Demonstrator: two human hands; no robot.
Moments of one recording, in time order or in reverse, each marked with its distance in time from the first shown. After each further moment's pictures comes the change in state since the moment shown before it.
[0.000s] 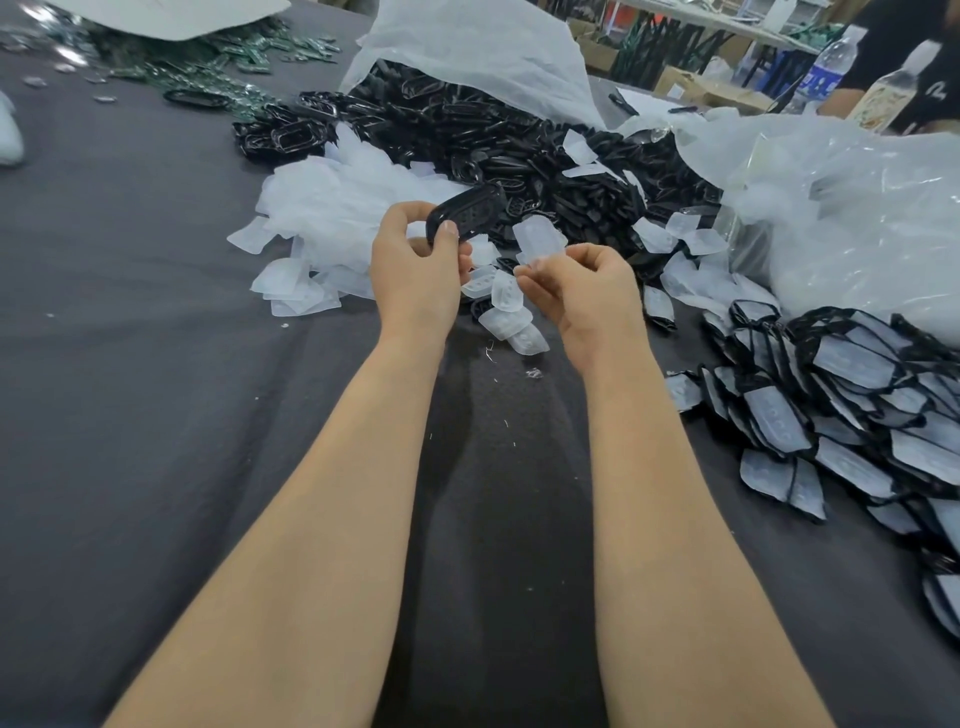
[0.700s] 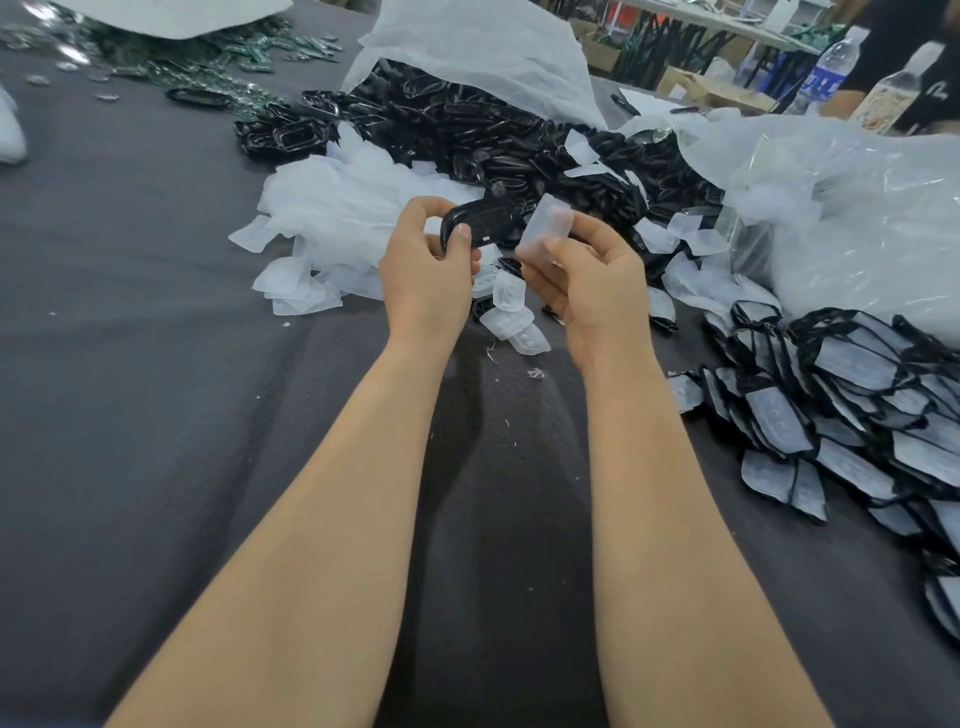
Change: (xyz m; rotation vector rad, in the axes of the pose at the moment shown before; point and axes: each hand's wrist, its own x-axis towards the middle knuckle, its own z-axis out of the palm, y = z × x) left_hand 0.000 -0.005 0.000 0.154 -0.052 0.097; right_hand -0.005 -0.004 0.005 -0.038 -0.030 -0.088
